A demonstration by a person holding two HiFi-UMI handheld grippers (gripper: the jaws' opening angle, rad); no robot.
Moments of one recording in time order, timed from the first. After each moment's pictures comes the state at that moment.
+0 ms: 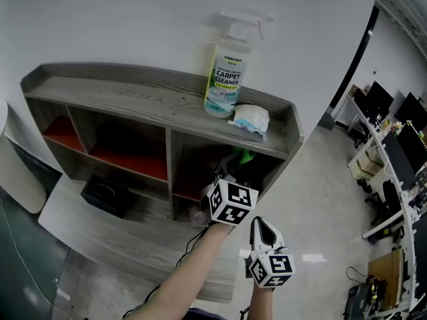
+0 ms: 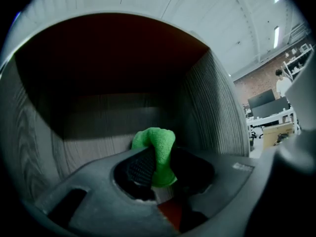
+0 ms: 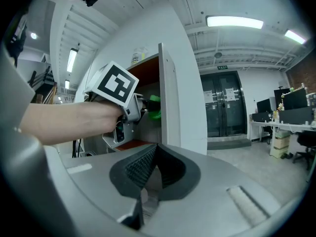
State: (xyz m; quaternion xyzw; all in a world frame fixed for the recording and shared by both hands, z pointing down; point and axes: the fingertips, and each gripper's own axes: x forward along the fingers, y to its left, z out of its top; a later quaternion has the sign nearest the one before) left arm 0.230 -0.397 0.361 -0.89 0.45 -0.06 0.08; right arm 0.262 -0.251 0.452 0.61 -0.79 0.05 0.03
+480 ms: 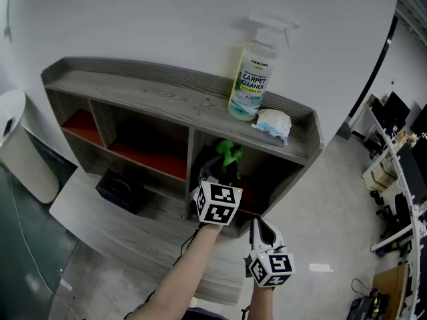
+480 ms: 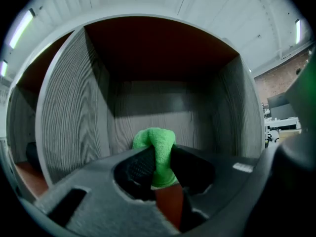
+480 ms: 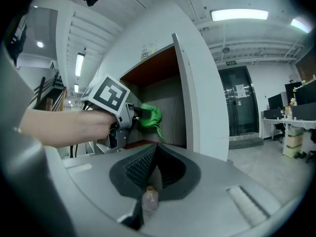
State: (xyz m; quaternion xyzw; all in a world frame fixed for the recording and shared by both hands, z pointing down) left arm 0.133 -0.413 0.389 -0.84 0.53 -0.06 0.02; right arm 0.219 -0.266 0.454 0.57 -0.82 0.05 0.02
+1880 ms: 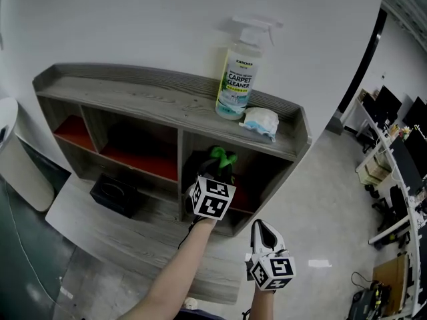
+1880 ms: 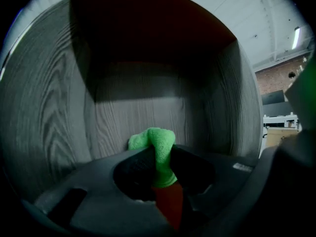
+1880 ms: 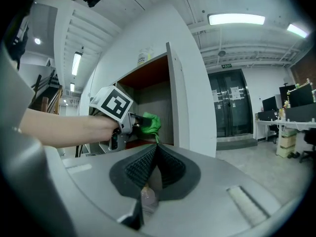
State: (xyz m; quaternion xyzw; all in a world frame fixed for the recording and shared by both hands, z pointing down) left arm 0.155 -0.423 0.416 -0.87 0.49 -0.11 0.00; right arm 0.240 -0.248 0.453 0.59 -0.80 0.05 0.02
